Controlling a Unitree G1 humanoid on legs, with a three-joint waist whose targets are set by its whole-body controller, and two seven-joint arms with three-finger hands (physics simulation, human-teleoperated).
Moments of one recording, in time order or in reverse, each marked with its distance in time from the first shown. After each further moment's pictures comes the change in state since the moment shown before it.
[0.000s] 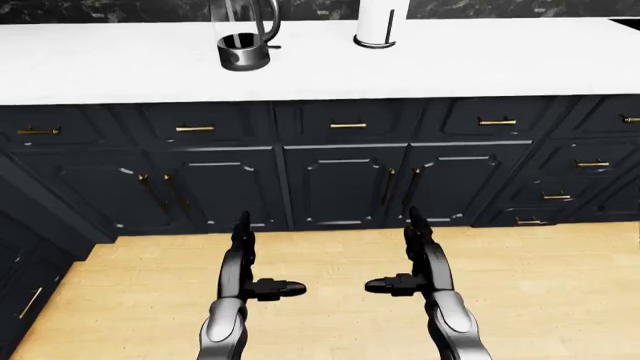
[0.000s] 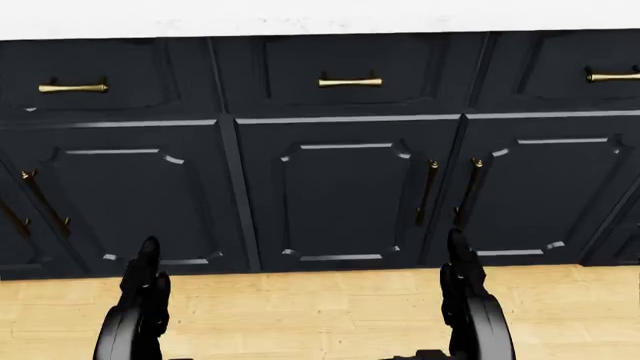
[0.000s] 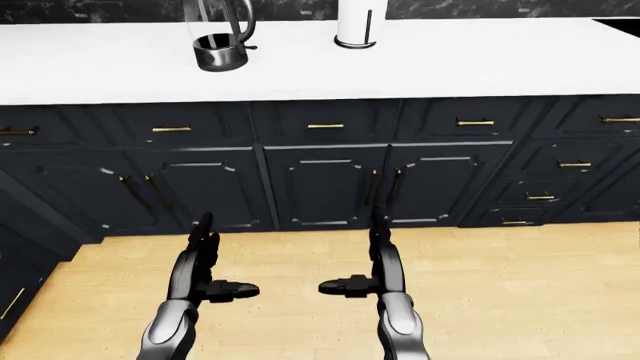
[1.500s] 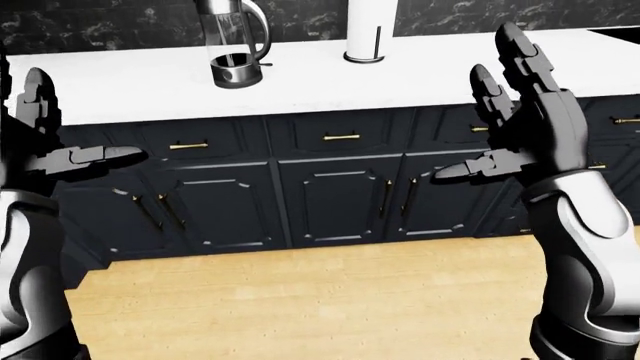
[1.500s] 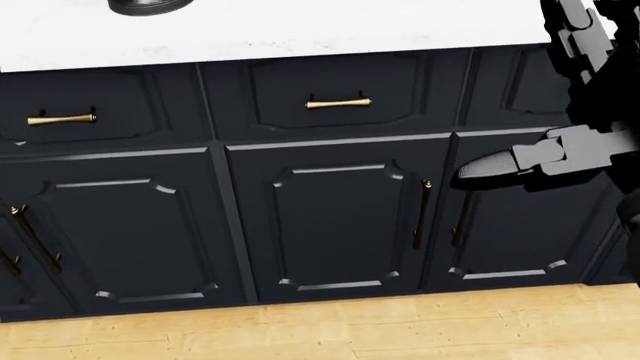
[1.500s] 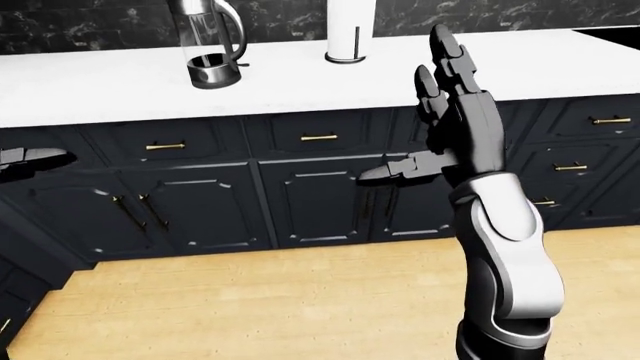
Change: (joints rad) left arm -0.438 0.555 0.490 -0.281 -0.406 0.294 0.002; right arm -0.502 -0.339 -0.253 -0.619 0.295 0.600 0.095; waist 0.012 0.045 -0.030
